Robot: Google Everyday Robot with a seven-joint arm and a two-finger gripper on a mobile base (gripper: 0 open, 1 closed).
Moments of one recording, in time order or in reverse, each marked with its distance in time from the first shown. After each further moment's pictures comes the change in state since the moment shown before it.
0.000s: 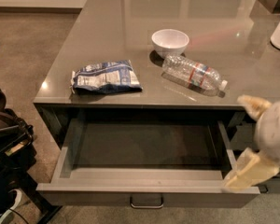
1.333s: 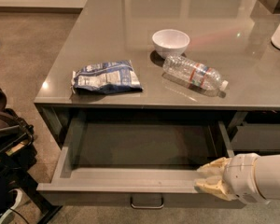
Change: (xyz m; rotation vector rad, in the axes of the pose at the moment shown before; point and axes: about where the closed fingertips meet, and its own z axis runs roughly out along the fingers) arm 0.050 0.074 0.131 -0.173 -0.178 0.201
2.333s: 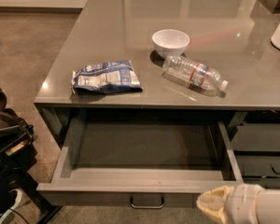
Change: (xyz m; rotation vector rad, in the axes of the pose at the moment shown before) arm 0.037 0.042 0.015 0.012 -0.001 0.074
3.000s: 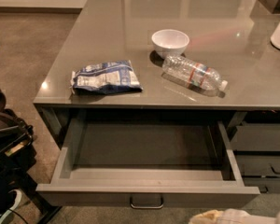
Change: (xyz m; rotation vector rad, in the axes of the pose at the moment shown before) arm 0.060 0.039 0.054 -0.064 -0.003 0.114
